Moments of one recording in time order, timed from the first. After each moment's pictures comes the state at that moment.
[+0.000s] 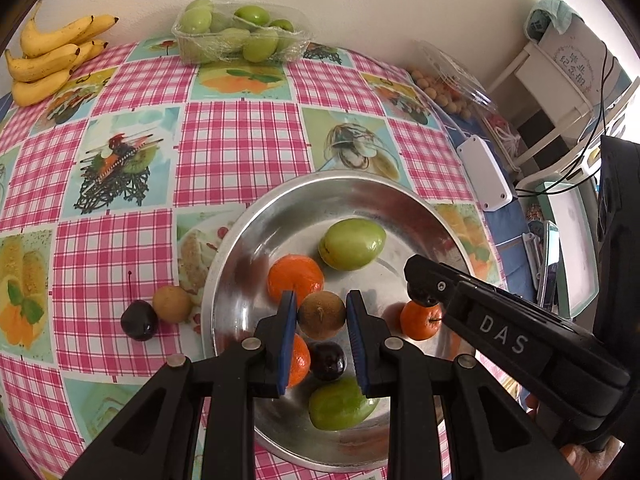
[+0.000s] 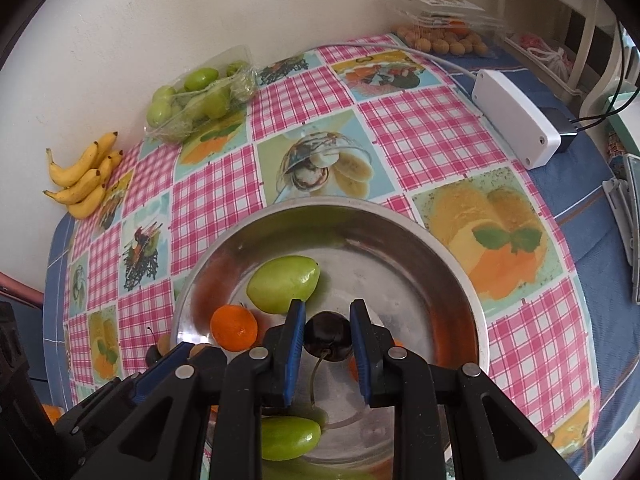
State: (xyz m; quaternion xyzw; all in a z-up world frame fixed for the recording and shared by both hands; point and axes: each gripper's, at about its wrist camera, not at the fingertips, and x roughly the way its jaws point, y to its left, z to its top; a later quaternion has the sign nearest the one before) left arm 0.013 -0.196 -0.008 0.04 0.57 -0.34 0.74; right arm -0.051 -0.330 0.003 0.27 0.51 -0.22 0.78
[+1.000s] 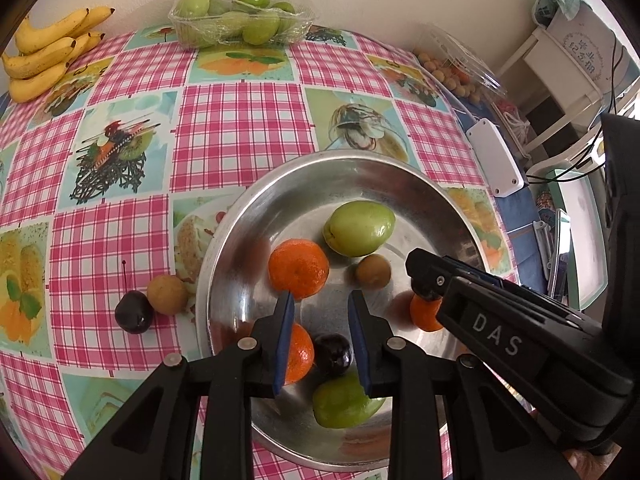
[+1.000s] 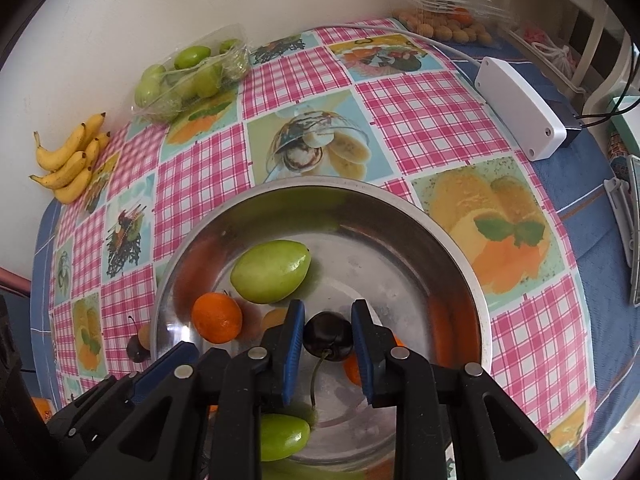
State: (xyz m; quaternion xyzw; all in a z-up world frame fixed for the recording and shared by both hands) left arm 0.015 -0.203 -0.015 0.06 0.58 -0.33 0.74; right arm -0.045 -0.329 -0.010 0.26 0.54 -0.22 0.77
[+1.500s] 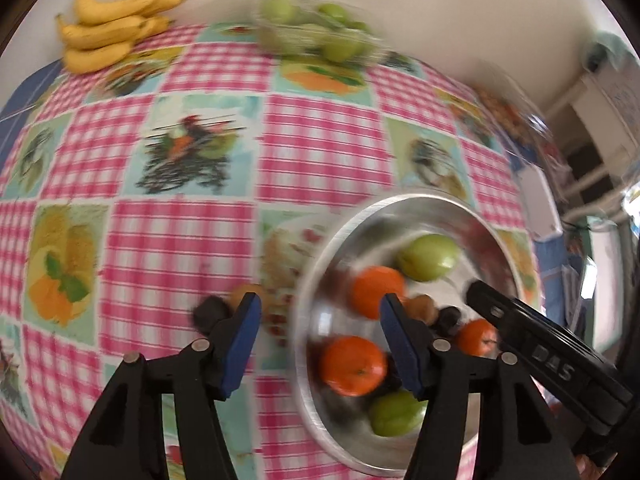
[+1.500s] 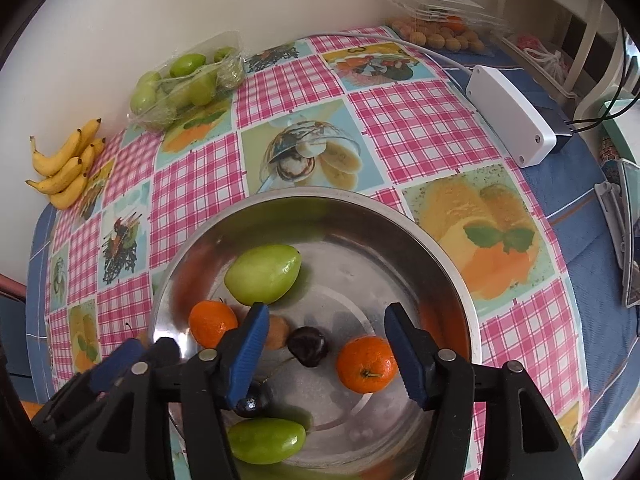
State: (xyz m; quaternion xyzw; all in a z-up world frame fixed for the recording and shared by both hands) left arm 0.045 -0.160 -0.014 0.03 0.59 -0.24 0.77; right arm -0.047 -0.331 -0.007 0.25 0.53 -0.23 0.77
